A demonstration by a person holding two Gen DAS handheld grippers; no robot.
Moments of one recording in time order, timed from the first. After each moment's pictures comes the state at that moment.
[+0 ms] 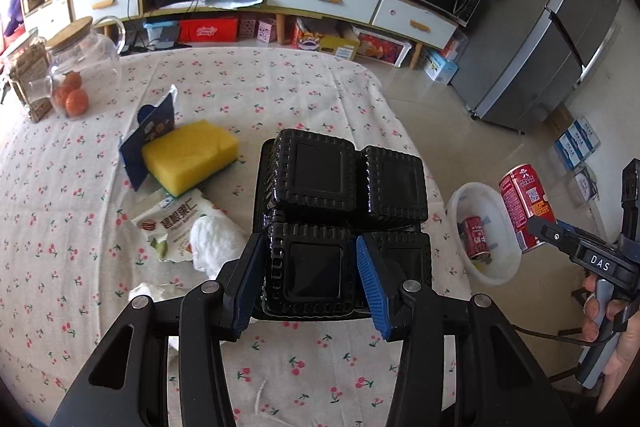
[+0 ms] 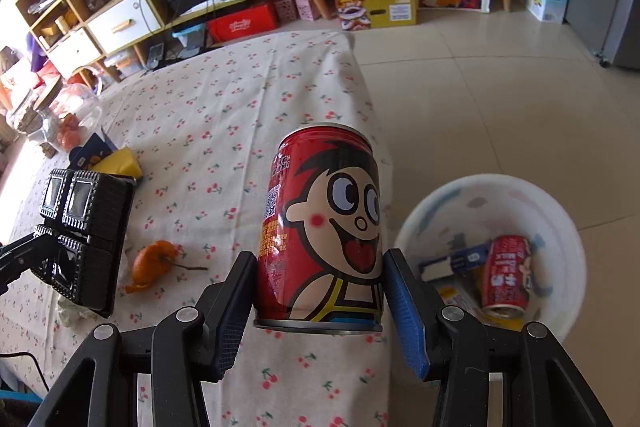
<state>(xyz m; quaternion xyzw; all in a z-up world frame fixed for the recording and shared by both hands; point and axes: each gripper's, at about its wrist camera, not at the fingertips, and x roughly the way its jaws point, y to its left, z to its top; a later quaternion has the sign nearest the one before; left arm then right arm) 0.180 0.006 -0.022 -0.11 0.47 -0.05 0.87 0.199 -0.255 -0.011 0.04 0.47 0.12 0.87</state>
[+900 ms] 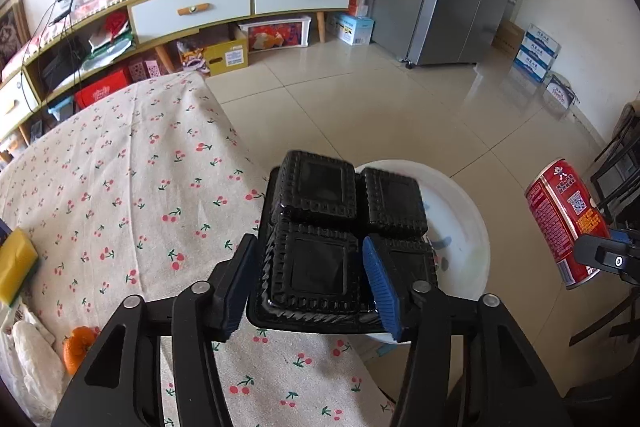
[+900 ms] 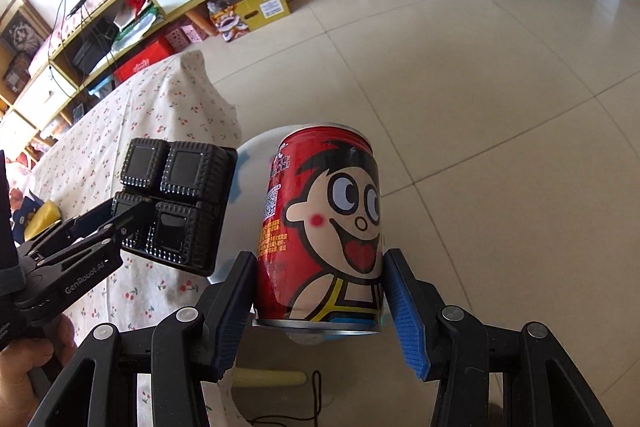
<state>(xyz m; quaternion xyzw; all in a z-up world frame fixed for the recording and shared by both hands) 0.239 -0.214 -0.064 0.03 0.45 -0.15 0.88 0.154 -0.415 -0.015 0.14 0.49 0.01 0.86</state>
